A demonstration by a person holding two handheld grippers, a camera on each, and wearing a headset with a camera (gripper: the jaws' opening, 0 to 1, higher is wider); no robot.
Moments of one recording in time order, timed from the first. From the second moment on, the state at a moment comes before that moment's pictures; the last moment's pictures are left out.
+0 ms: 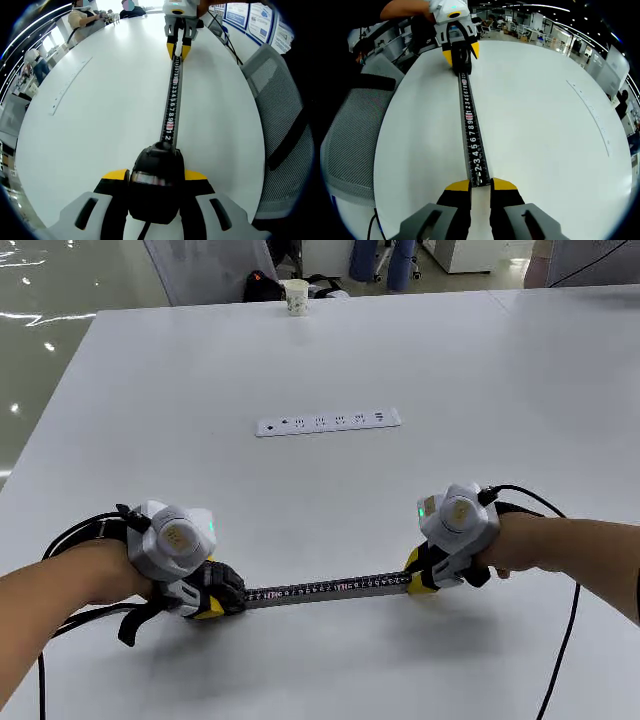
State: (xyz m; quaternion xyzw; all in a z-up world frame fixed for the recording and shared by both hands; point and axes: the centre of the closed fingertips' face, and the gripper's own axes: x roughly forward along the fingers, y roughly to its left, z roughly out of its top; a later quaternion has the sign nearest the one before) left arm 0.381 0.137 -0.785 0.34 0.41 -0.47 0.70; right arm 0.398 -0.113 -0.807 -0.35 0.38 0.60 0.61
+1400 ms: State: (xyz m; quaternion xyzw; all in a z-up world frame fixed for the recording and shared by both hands) left arm 0.376 0.143 -0.779 0.34 0.41 -0.48 0.70; right arm 0.396 -0.112 -0.804 -0.39 0.40 0.59 0.58
